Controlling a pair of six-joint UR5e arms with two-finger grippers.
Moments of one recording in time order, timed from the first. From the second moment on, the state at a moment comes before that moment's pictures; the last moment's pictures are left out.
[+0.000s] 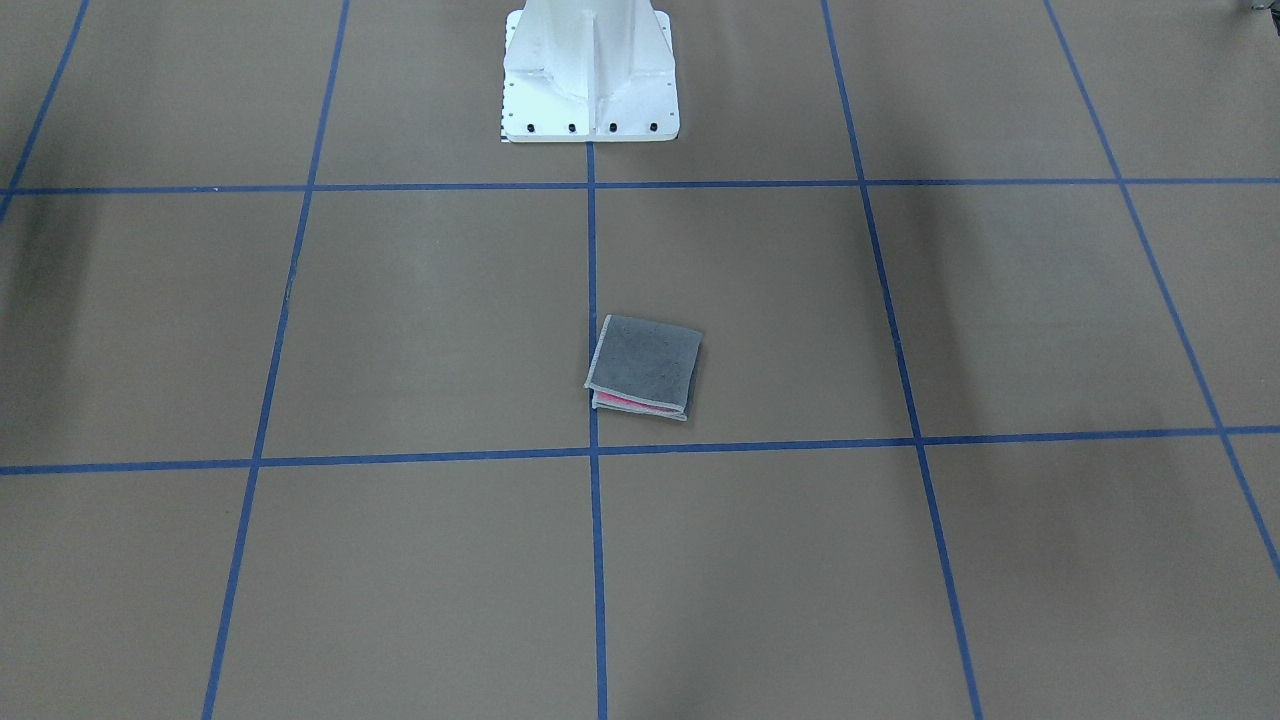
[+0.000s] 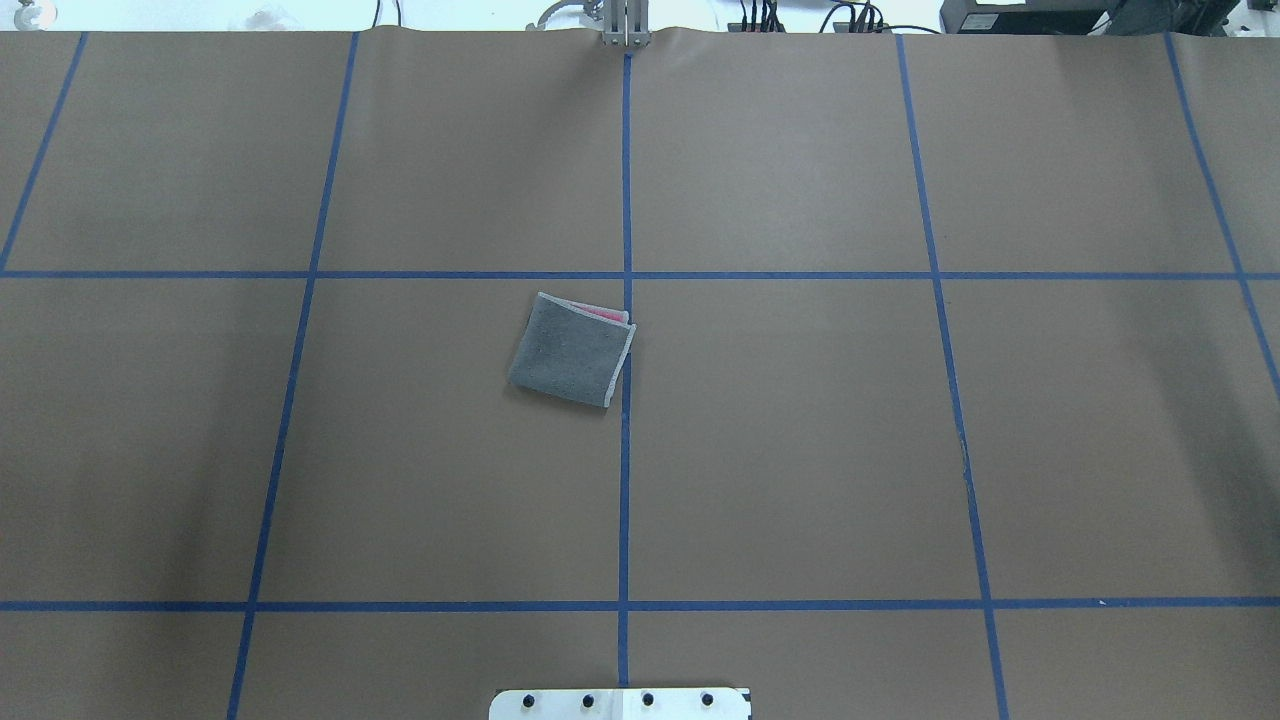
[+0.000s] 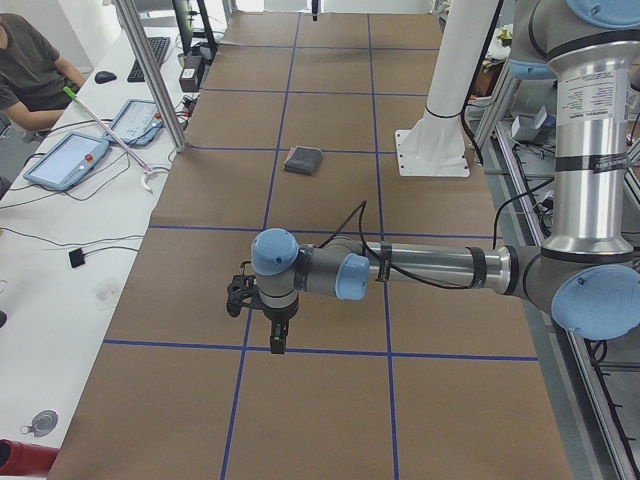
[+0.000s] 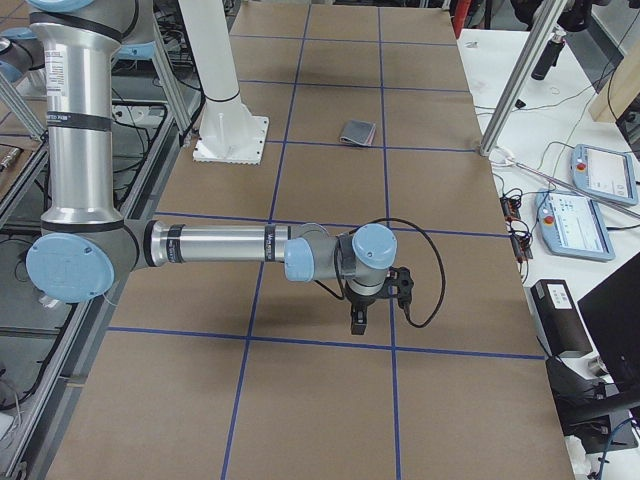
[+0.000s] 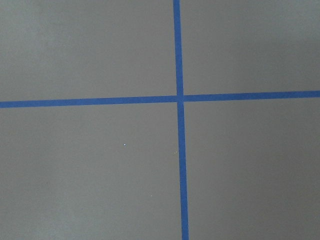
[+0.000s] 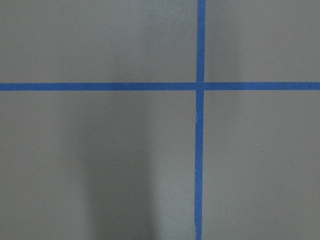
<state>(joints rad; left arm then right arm) -1.51 -1.50 -1.67 -1.67 -2.31 -0.11 1.46 -1.61 1.64 -1.52 2.37 0.15</state>
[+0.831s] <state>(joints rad) -1.51 -1.49 -1.69 -1.67 -2.31 -0.11 1.46 -1.62 1.64 -1.51 2.37 0.14</state>
